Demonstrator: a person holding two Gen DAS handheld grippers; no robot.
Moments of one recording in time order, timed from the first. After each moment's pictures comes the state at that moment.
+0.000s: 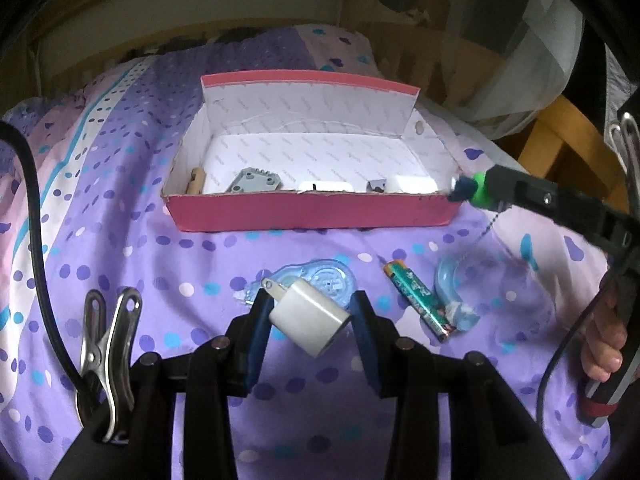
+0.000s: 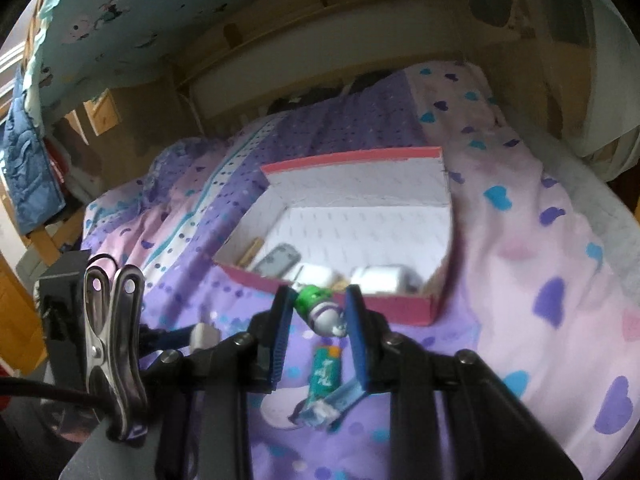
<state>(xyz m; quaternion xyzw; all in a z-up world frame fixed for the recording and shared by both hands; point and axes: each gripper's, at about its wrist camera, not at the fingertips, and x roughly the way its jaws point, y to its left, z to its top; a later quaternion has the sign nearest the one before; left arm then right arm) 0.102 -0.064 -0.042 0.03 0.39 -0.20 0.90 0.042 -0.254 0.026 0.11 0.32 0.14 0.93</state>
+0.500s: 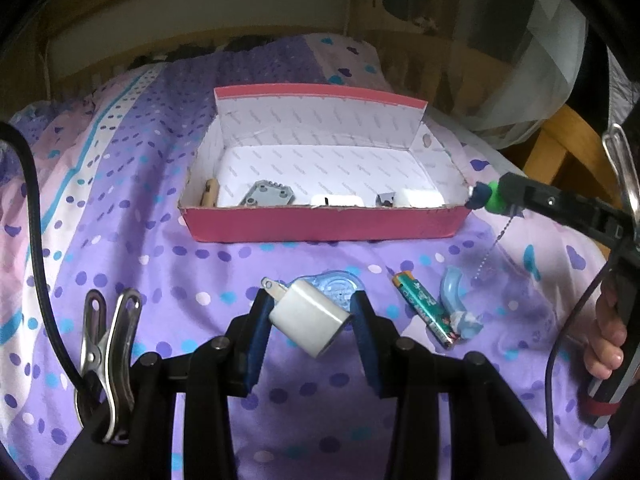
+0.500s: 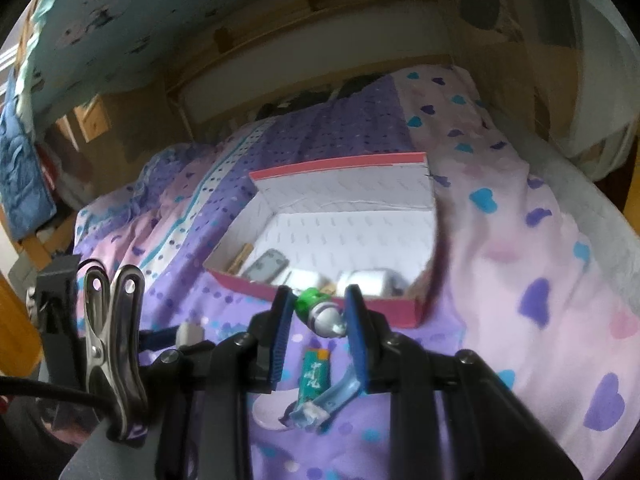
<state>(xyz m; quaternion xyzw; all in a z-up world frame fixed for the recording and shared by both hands) 0.102 -0.057 -0.033 0.03 0.38 -0.19 0.90 0.039 -0.267 0.027 0.12 0.31 0.11 0.93</state>
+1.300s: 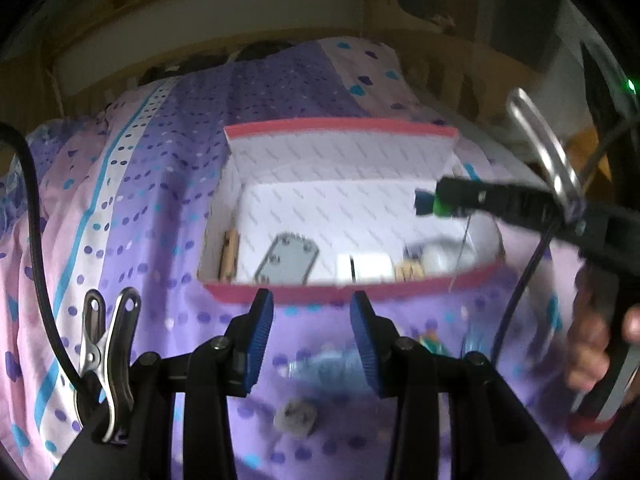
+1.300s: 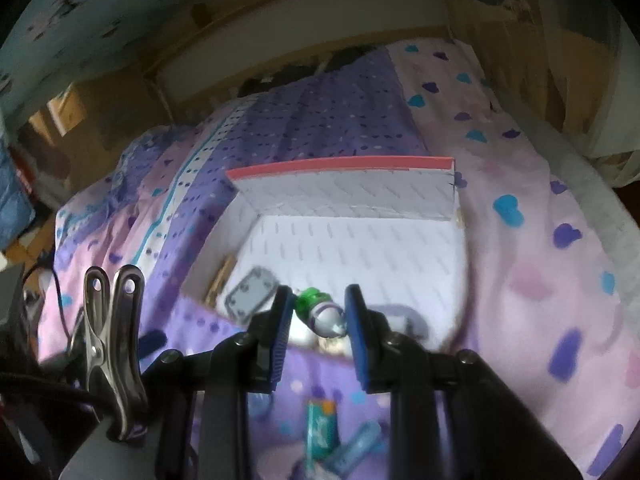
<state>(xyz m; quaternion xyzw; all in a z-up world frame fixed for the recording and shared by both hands) 0.157 -0.078 0.005 0.06 0.38 -0.15 0.91 0.130 -0.243 0.036 0.13 0.37 0.09 0.91</state>
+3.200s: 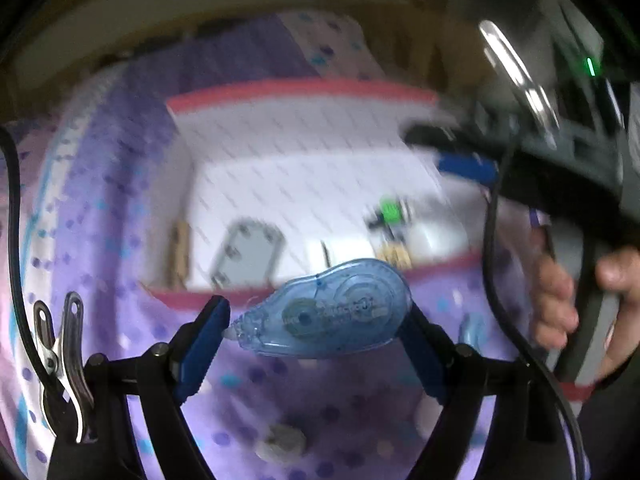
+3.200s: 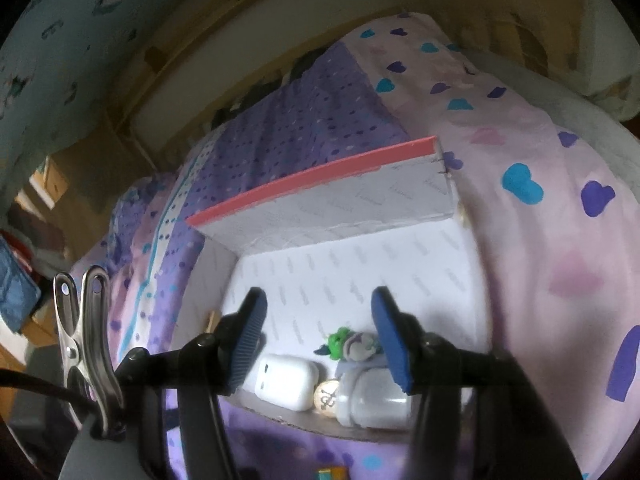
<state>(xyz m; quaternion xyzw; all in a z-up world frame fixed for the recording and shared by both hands) 0.189 -0.080 -0.012 0.06 0.41 -0.21 0.89 0.168 -0.275 0.000 0.25 0.35 0.06 0.90</state>
